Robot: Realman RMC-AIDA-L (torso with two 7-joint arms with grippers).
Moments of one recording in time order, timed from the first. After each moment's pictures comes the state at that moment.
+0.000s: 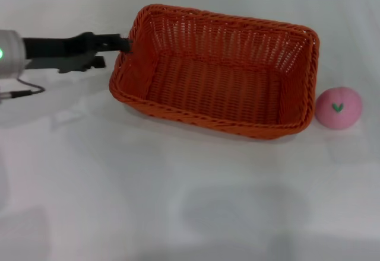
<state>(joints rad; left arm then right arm) -0.63 -2.06 -2.20 -0.76 2.10 -1.22 0.59 0.26 2.00 -0.04 -0.09 1.78 1.49 -2.63</state>
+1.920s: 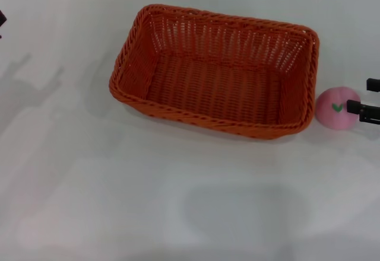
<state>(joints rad) -0.26 -2.08 -2.44 -0.64 1.36 -1.38 2.10 0.20 2.00 -0.61 -0.78 1.14 1.43 -1.81</state>
